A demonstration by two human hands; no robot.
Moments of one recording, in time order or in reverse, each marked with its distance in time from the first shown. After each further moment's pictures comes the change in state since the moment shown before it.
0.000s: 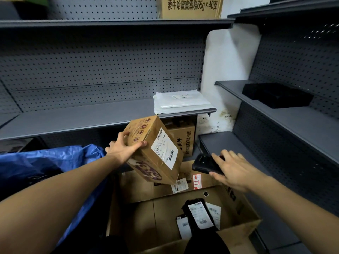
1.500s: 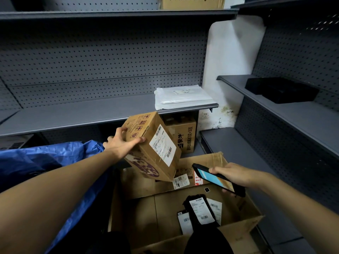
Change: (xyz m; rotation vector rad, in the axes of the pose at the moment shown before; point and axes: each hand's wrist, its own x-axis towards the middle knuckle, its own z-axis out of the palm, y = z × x) left_hand 0.011 -0.008 -0.003 0.045 0.023 0.026; right_hand 0.005 -0.002 0.009 1.152 -0.475 0.350
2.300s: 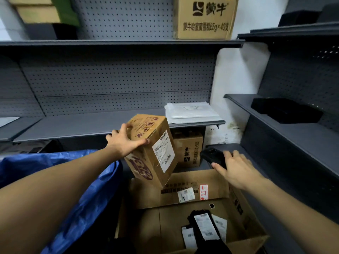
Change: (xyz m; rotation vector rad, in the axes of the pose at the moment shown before) left_hand -0.023 0.026 -0.071 0.113 0.120 0.070; right_hand -0.020 -0.047 0.001 -0.824 0.668 -0.238
